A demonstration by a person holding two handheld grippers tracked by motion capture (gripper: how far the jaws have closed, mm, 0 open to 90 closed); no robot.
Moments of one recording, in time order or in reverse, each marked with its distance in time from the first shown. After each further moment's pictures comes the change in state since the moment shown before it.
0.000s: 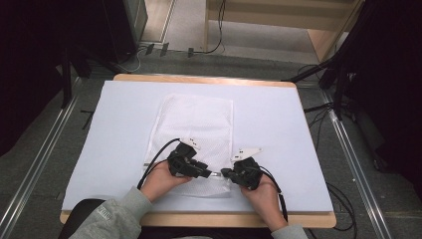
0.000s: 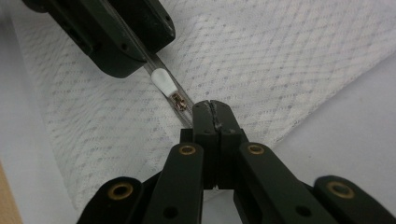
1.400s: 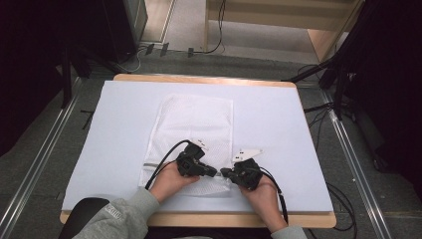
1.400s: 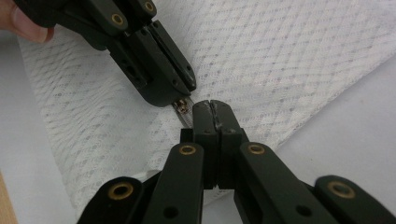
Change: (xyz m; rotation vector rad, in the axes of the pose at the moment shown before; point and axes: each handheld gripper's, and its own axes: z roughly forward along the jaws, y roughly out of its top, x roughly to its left) left arm -0.001 0.010 0.023 0.022 -0.022 -0.047; right arm -0.002 -0.003 0.002 -0.034 0.008 0.013
